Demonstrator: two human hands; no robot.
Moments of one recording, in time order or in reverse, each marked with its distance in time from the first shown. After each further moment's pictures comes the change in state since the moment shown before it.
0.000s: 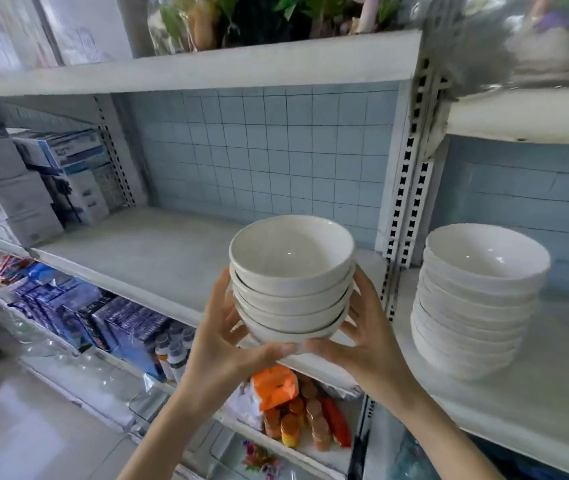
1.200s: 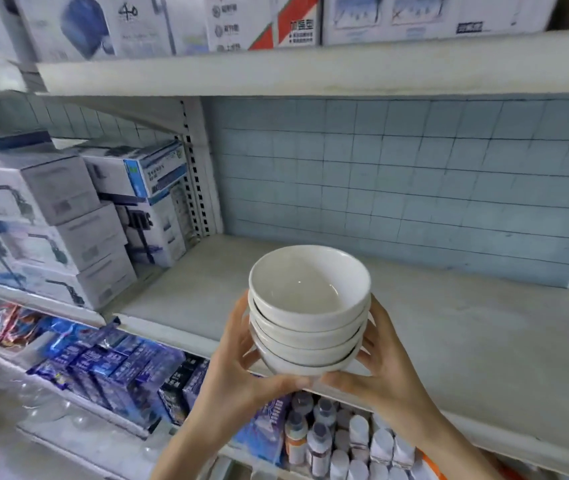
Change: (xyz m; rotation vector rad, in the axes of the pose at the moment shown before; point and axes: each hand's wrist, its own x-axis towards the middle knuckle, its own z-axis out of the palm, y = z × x) left_hand 0.157 -0.114 -0.392 -0.020 -0.175 -0.029; right_hand 0.221 0.114 0.339 -0.073 0.116 0.112
